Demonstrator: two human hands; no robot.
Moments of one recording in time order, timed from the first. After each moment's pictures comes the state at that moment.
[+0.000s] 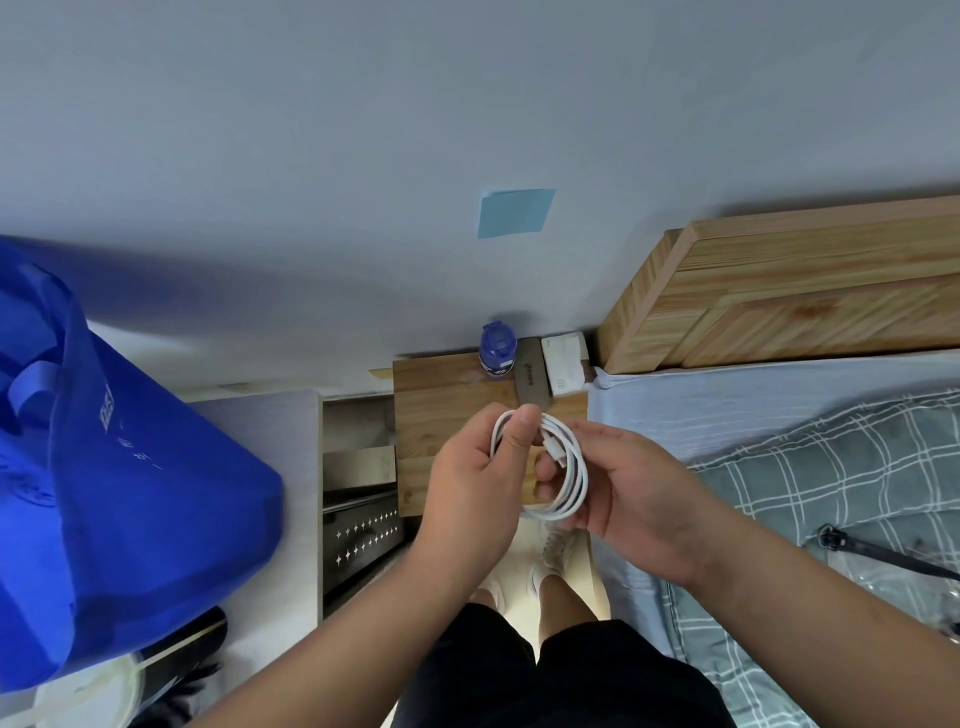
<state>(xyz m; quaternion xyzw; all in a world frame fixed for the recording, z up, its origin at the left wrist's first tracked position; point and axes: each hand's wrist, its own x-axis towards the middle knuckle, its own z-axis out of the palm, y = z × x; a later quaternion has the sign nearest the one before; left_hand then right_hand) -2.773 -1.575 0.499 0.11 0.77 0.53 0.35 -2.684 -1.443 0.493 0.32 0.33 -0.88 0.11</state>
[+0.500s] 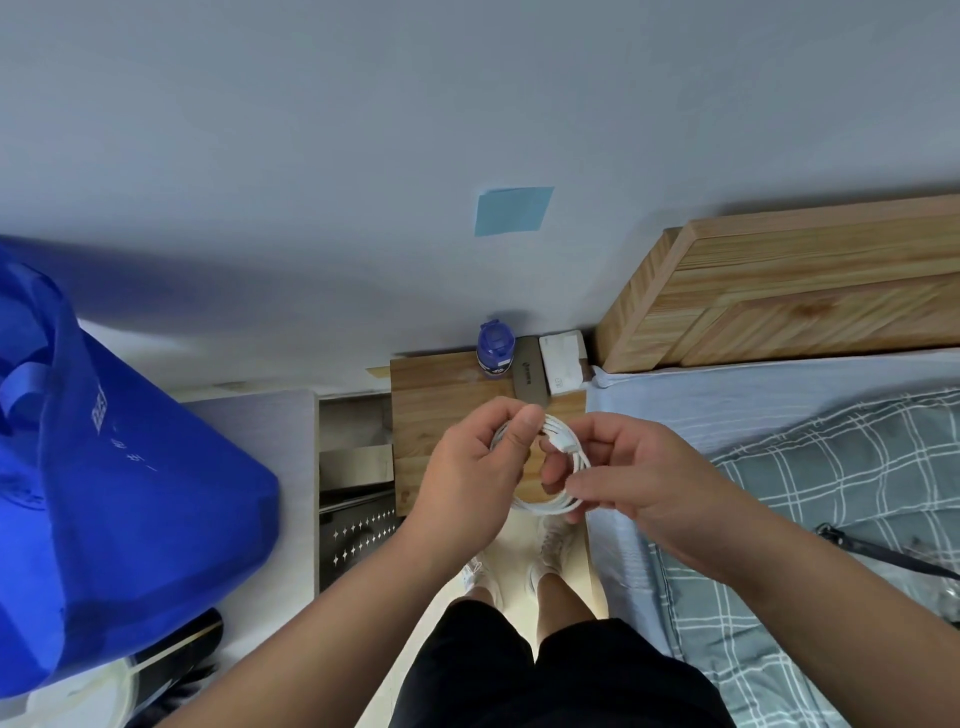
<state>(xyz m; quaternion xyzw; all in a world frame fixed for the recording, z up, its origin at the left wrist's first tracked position) -2.787 -1.574 0.492 0.13 0.75 0.51 0.41 -2.670 -1.424 0.498 0.27 0.54 -0.79 0.09</state>
